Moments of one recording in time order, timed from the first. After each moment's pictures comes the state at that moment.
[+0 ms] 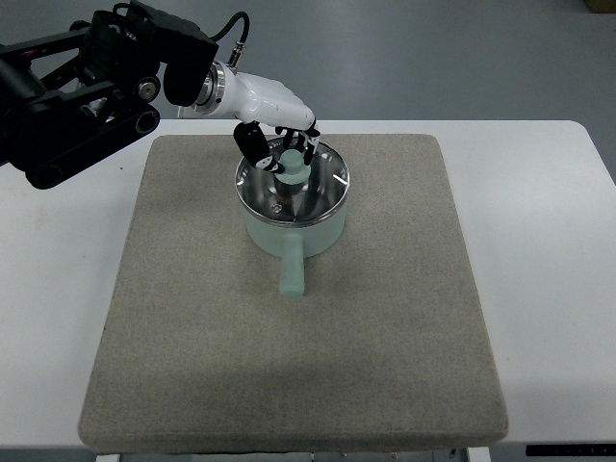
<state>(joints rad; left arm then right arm) -1.32 0.43 -0.36 -1.16 1.81 -0.61 -0.20 0.03 0.00 -0.06 0.17 0.03 -0.07 0.12</state>
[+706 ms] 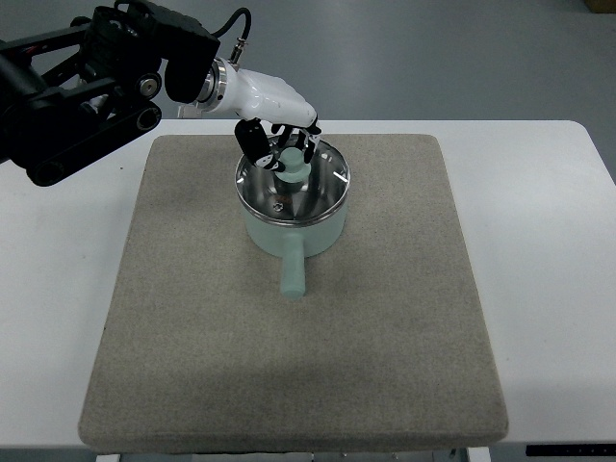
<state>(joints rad) -1.34 0.43 -0.36 -1.16 1.80 -0.61 -0.20 0.03 0.00 -0.06 0.17 0.03 -0.07 0.12</state>
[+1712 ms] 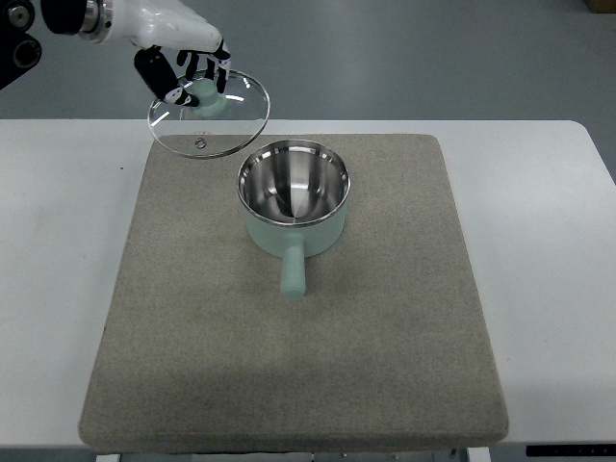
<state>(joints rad) -1.37 0.73 -0.37 -1.20 1.77 -0.61 -0.20 0.03 0.00 -0.06 0.17 0.03 -0.07 0.12</state>
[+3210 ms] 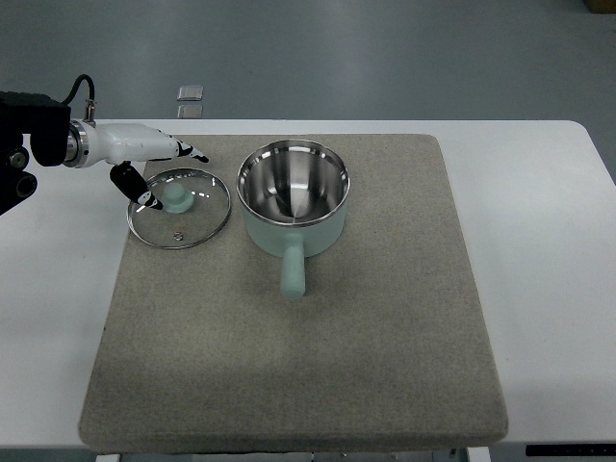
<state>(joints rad) -1.01 0.73 -0.40 -1.14 1.71 -0.39 -0.19 0.03 0.00 -0.06 0.17 0.03 -0.07 0.12</state>
